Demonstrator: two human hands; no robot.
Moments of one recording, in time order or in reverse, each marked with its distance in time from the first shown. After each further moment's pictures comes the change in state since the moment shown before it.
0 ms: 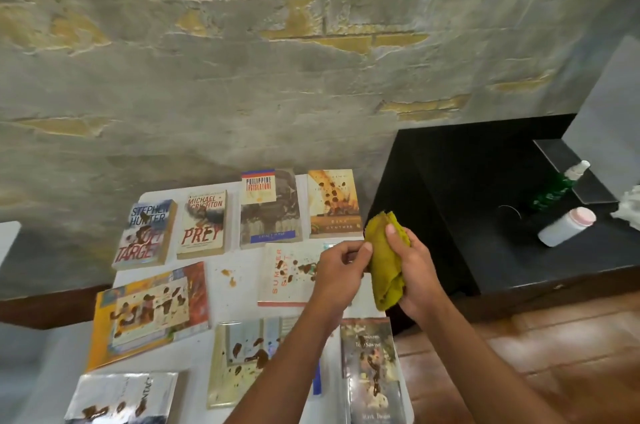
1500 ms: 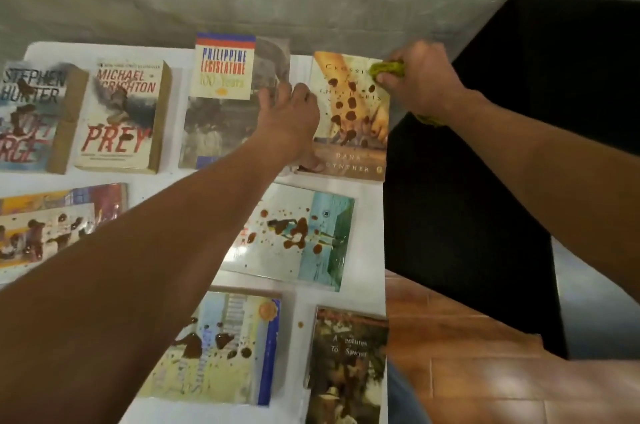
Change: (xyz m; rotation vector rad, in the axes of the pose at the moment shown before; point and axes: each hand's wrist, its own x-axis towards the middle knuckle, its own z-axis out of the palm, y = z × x) left_hand 0.257 -0.023 -0.065 1.804 -0.147 -0.066; right_hand 0.347 0.000 0.012 -1.701 -0.308 -0.461
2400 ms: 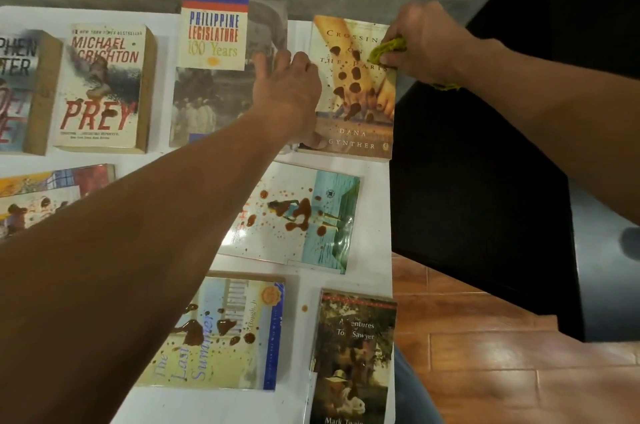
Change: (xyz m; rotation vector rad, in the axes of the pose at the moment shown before) left_hand -0.003 0.002 -0.001 0.061 -0.014 -0.002; right_hand 0.012 -0.002 0.001 -0.165 -0.181 -0.136
